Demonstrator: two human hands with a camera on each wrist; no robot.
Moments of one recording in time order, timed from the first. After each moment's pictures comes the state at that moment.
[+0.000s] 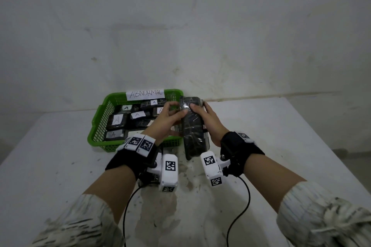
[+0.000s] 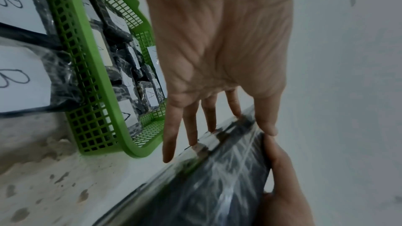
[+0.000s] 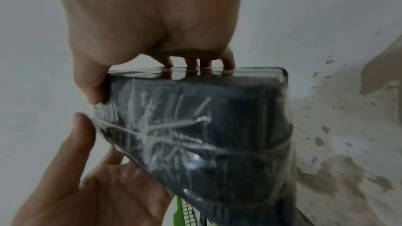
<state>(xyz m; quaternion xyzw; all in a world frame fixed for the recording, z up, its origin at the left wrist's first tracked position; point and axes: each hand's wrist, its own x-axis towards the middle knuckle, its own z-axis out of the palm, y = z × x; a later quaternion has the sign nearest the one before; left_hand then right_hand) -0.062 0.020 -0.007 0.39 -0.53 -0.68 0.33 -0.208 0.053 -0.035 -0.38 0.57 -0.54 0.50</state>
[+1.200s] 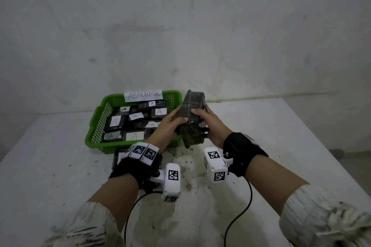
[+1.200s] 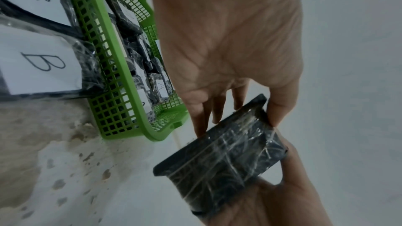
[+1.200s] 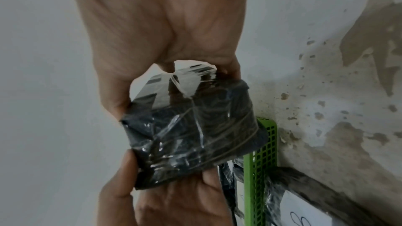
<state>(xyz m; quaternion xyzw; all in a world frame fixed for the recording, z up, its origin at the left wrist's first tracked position) -0.070 0.033 -0.017 0.38 -0.53 -0.69 0.33 -0.220 0.064 -0.031 -0.36 0.55 -0.51 0.56</state>
